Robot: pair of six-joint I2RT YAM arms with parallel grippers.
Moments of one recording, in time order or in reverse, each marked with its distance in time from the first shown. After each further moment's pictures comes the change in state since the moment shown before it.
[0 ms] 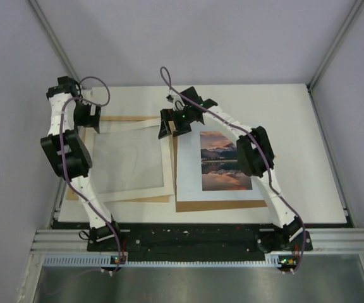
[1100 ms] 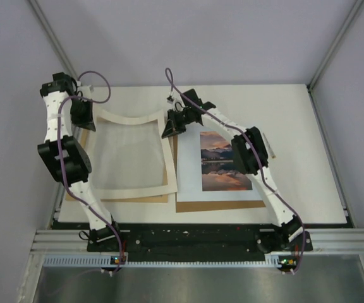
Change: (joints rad) left arm -0.013 -0.122 0.005 -0.130 0.203 -0.056; right arm -0.037 0.103 0.093 0.053 -0.153 0.116
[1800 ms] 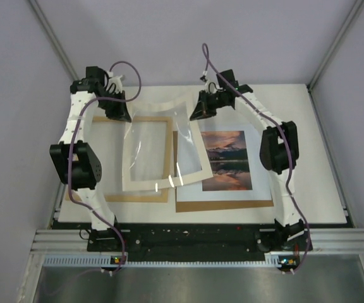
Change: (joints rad) left arm -0.272 -0.113 -0.124 0.188 0.230 -0.196; right arm -0.227 -0.319 -0.238 -0.115 -0.029 -0.123
